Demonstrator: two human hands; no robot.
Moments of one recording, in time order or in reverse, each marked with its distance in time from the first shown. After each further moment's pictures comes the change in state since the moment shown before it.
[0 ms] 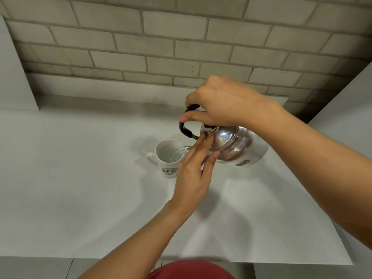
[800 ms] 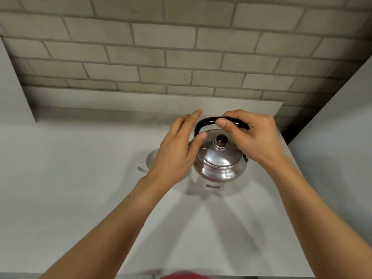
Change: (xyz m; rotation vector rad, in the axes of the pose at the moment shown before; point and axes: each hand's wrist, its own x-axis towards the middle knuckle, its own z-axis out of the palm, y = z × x) left_hand 0.071 0.031 -0.029 0.333 -0.200 0.031; right_hand -0.091 0.045 0.084 0.692 0.706 0.394
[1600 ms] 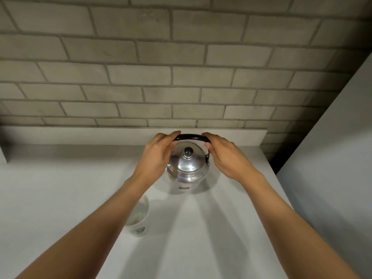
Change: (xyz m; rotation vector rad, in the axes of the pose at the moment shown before) left_hand 0.119 -0.061 0.036 0.166 0.027 0.065; right_hand 0.060 0.113 0.015 -0.306 -0.393 0.123
